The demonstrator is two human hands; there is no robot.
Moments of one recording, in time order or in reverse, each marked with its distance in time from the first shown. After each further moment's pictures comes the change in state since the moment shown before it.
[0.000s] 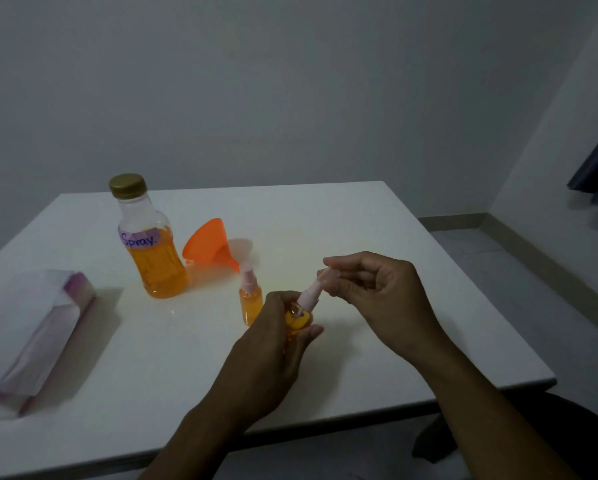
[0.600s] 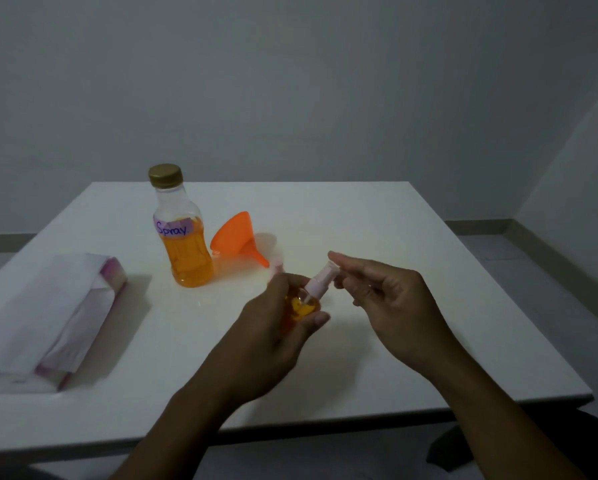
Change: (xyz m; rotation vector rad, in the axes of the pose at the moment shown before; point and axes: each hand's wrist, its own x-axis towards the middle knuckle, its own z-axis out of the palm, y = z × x) left_hand -0.001 0.003 -0.043 -0.054 0.003 -0.010; right_hand -0.005 -0.006 0.025 -0.141 -0.079 -0.074
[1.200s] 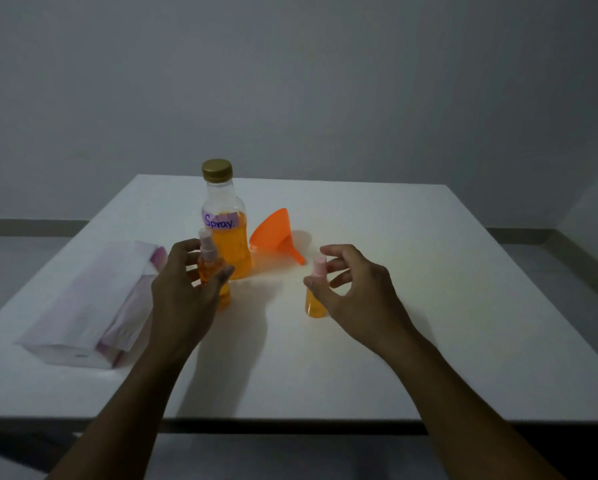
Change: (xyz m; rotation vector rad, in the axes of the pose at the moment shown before) left_hand -0.002 -0.092 -0.083 0.049 0.613 -0.366; right_hand 0.033 -0.006 0.077 -0.275 -0.011 0.037
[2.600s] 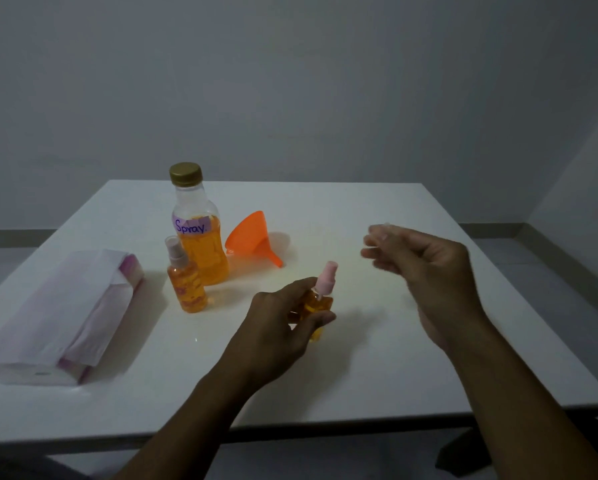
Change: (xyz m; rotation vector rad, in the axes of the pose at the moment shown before) left_hand -0.060 0.053 0.070 -0.064 -0.572 0.362; right_hand -0.007 0.012 -0.086 0.549 0.246 0.136
